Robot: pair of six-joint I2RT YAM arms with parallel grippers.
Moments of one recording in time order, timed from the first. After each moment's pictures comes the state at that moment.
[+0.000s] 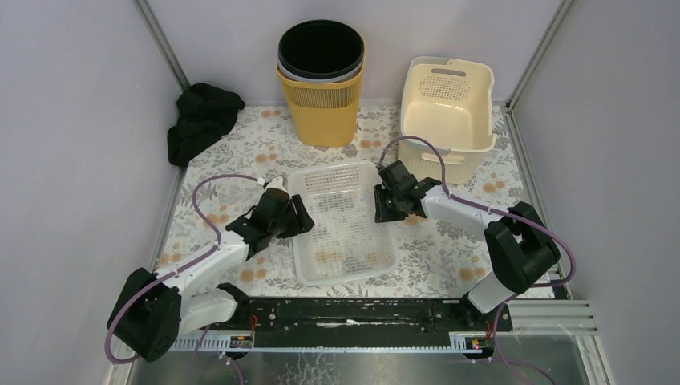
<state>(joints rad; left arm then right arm) -0.54 1.10 0.52 -0.19 -0.04 -0.73 0.64 1.59 0.97 -0.44 -0.02 0.47</state>
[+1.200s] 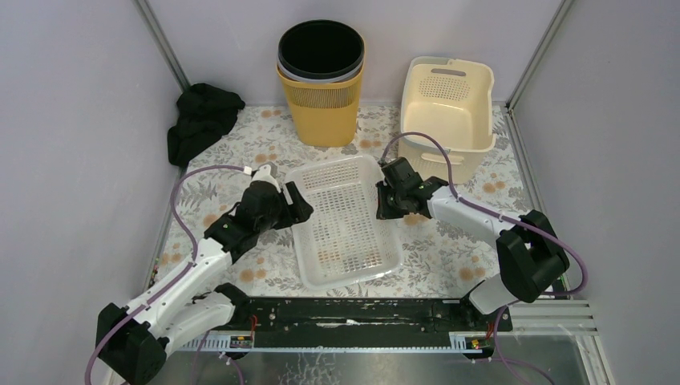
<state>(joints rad) -0.54 0.92 0.66 -0.37 -0.07 -0.72 0.64 1.52 0.98 -0.46 -0.05 0.48</state>
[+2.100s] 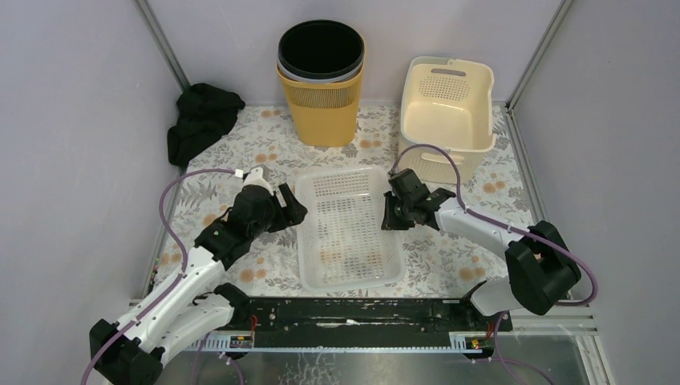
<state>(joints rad) -0.54 0.83 0.66 -0.46 -0.11 -0.72 0.64 1.44 0.86 -0.44 -0.06 0.60</state>
